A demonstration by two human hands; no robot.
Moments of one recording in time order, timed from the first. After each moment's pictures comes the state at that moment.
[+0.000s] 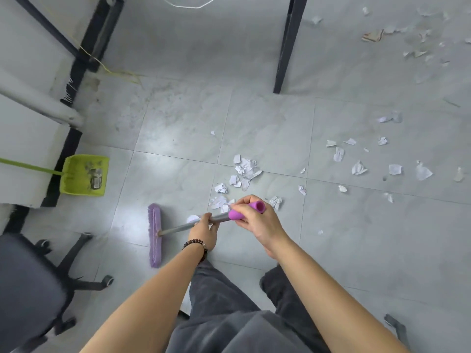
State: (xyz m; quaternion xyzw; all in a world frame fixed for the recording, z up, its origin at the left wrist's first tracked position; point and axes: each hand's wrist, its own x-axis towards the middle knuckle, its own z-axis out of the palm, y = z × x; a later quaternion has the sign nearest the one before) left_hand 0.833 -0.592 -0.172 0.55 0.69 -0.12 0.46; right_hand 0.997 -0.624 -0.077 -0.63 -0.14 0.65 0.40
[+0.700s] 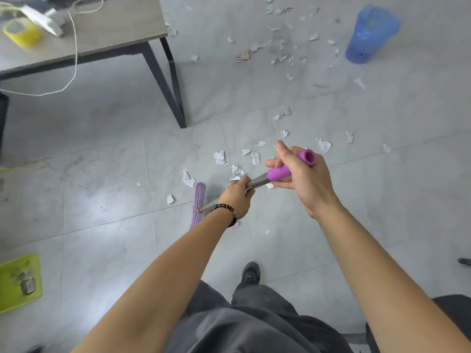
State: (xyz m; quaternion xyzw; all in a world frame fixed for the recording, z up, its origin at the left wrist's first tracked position) left_hand 1.217 -0.656 -0.065 0.84 0.37 -0.12 0.39; right_hand 1.316 -0.766 0.075 -0.72 -0.10 0.37 0.58
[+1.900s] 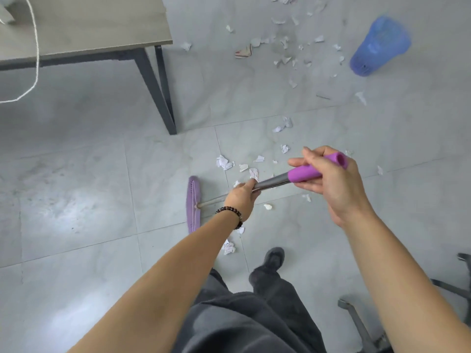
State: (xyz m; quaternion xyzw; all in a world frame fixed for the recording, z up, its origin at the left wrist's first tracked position) left_hand 1.326 -0.431 -0.136 0.83 0.32 -0.11 0.45; right_hand 1.429 -0.530 0.058 -0.77 -0.04 0.33 0.54
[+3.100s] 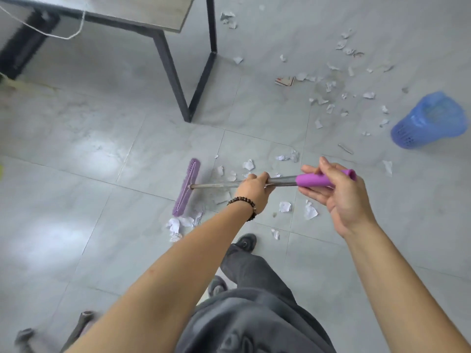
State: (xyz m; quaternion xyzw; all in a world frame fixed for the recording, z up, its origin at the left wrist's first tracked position) left_hand 1.605 -0.640 -0.099 0.76 0.52 -0.02 0.39; right_hand 1.740 -0.725 0.043 -0.67 -0.14 0.49 0.54
